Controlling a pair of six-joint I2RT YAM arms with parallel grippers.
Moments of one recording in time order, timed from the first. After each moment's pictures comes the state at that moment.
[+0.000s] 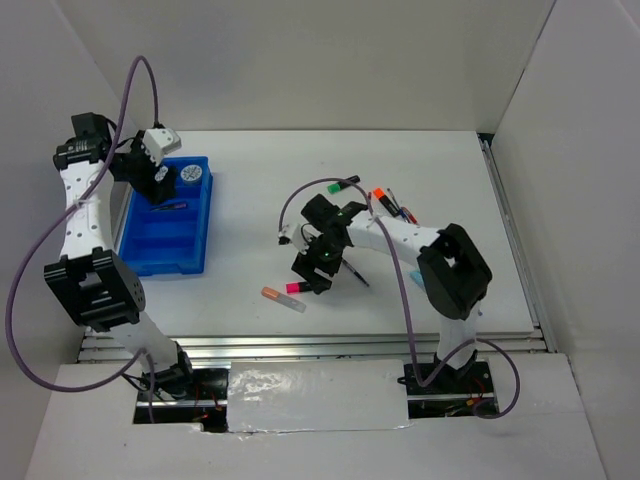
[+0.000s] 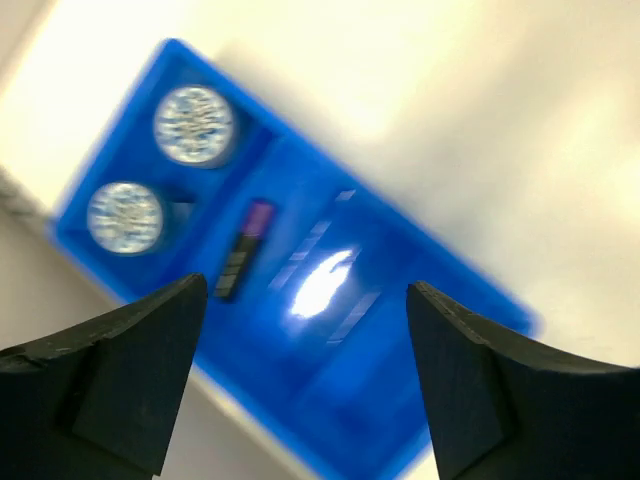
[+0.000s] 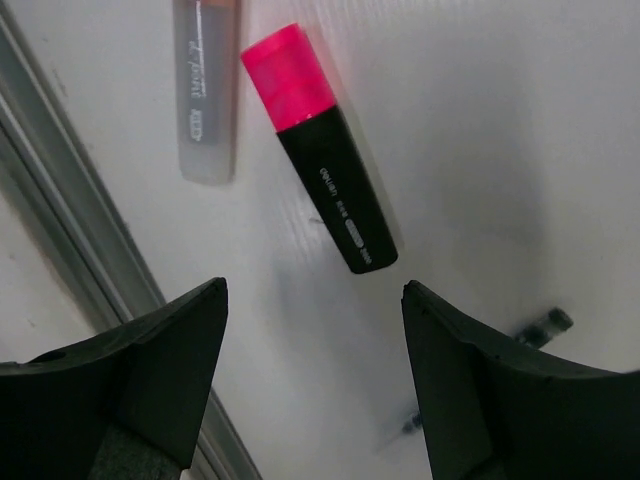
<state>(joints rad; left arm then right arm) 0.34 1.72 1.79 -1.06 0.63 1.07 0.75 1.84 1.35 -0.76 -0.37 -0.39</state>
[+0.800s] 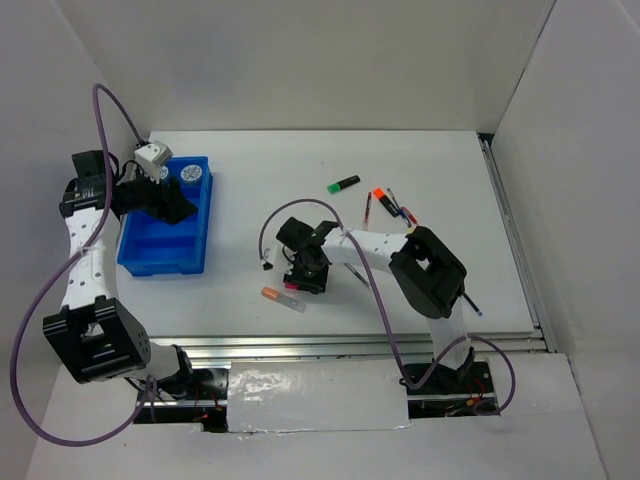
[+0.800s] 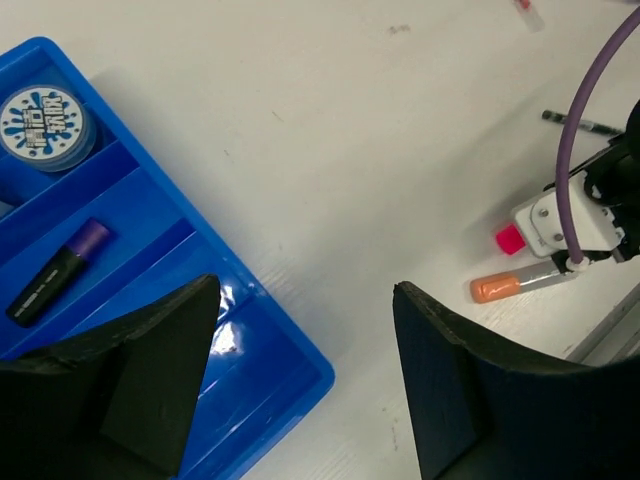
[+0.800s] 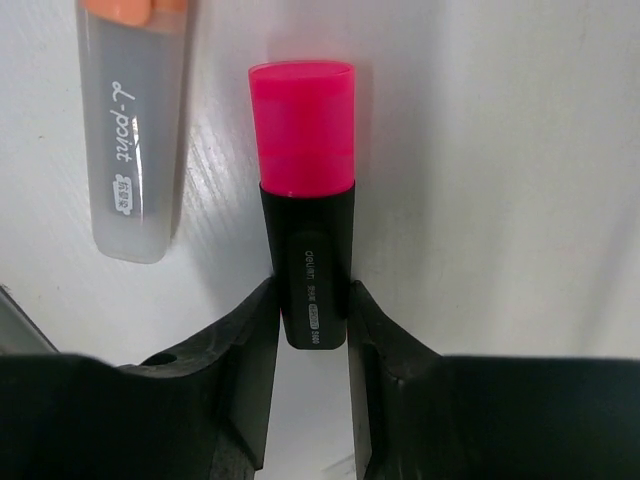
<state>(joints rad) 0.36 1.38 1.34 -0.82 0.87 0.61 0.91 1.99 1.39 -0.70 -0.10 -0.49</state>
